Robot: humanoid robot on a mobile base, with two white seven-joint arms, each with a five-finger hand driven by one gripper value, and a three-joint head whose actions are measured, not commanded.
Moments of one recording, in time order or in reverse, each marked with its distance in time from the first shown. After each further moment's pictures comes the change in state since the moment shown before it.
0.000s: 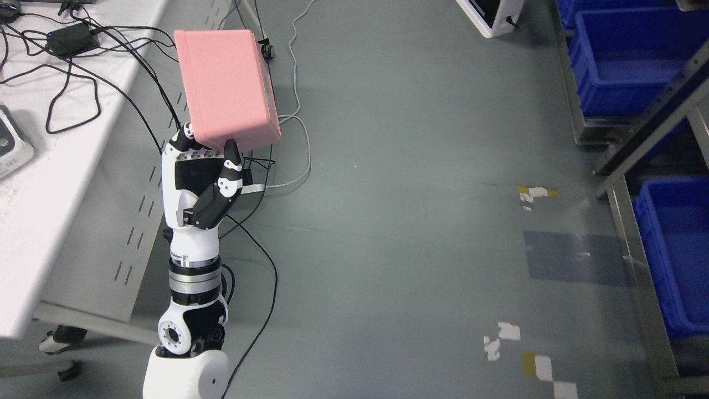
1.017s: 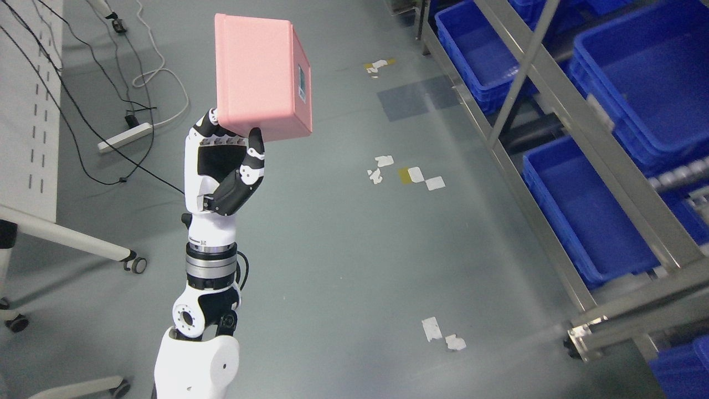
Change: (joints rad) left arm -0.057 0.002 -0.051 0.043 0.000 -0.009 0.019; right arm 0.000 0.000 0.000 0.000 0.000 0.000 0.000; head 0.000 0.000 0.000
